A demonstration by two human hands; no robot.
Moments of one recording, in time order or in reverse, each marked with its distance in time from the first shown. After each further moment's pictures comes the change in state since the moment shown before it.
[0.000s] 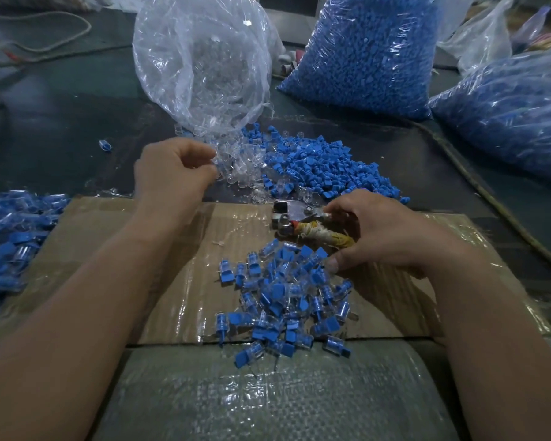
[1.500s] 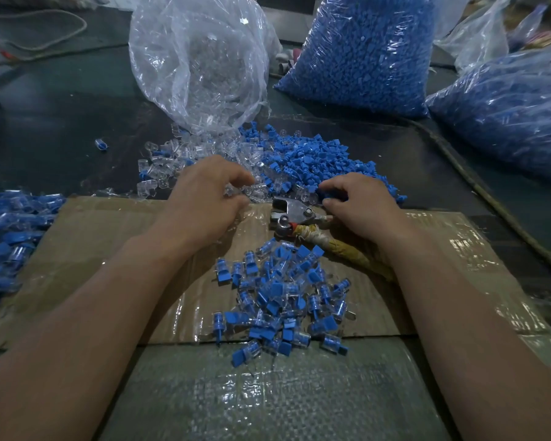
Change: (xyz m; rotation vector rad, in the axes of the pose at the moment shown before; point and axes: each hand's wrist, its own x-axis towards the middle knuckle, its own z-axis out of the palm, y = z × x) left_hand -0.014 0.007 0.014 0.317 -0.300 0.318; right_hand 0.042 0.014 0.016 0.020 0.346 0.063
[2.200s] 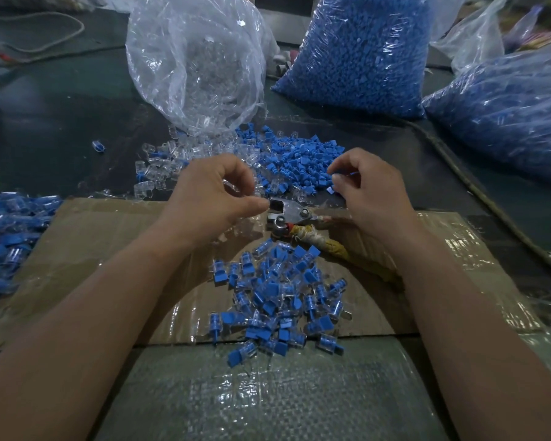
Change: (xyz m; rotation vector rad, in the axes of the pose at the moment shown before) left_hand -0.004 0.010 -0.001 -0.486 -0.035 -0.136; right_hand -0.013 -0.010 -0.013 0.289 0.280 -0.054
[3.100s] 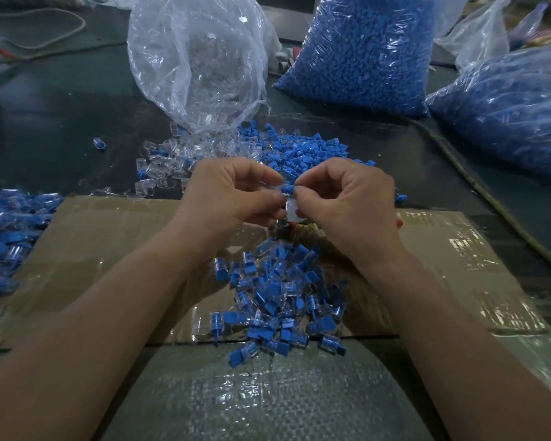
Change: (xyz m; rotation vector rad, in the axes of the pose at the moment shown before) left_hand -0.013 0.024 0.007 -0.383 -0.113 -0.085; right_hand -0.030 -0.048 0.011 0.305 0.058 -0.101
